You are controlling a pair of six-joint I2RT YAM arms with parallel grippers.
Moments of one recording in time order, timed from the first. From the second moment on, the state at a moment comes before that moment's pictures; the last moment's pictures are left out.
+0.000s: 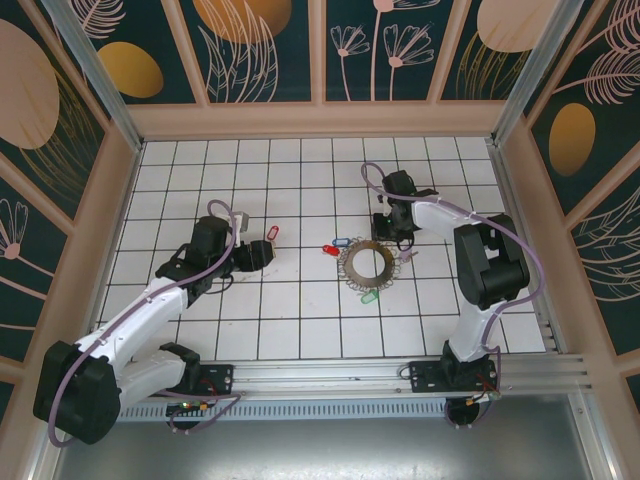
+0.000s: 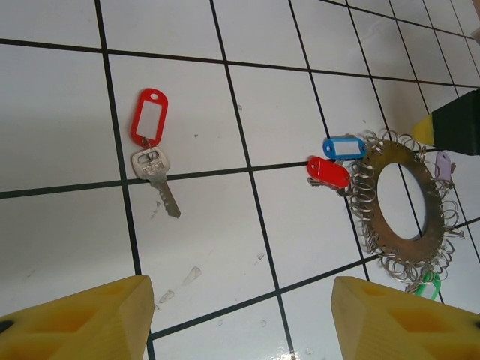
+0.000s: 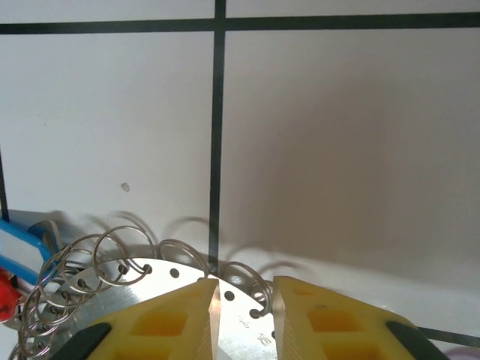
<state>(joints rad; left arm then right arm) -0.41 1.07 0.61 -0.25 0.23 -0.48 0.35 1.82 1.16 -0.58 -0.15 0.28</state>
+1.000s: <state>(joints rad) -0.41 1.10 0.61 -0.25 0.26 -0.48 0.35 1.85 1.16 -0.58 -0.13 0.26</state>
